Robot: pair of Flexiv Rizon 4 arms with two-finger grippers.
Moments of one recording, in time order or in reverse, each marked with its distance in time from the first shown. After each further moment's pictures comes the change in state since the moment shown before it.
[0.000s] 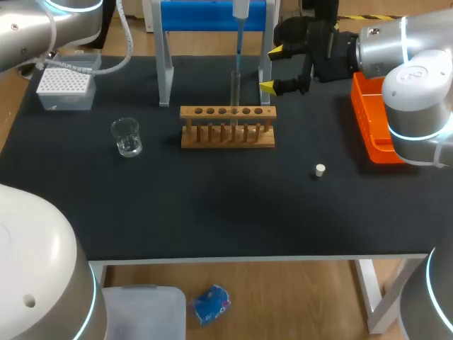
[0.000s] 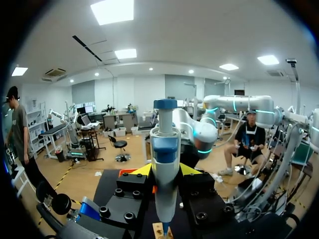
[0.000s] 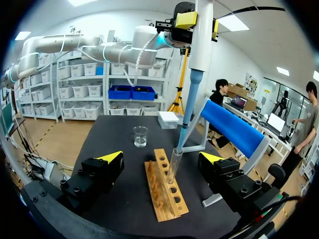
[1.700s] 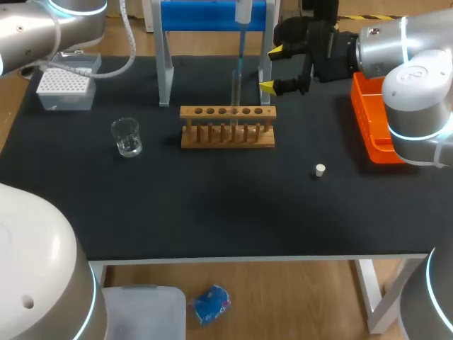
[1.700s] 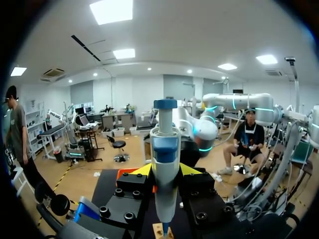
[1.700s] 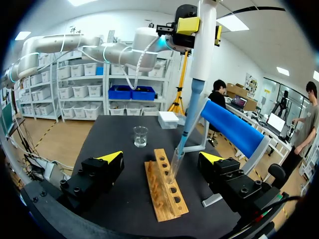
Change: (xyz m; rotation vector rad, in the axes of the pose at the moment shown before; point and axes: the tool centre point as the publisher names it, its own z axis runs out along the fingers) left arm -0.002 0.010 0.008 0.003 0.015 0.006; right arm 0.000 0.000 0.000 0.000 0.000 0.000
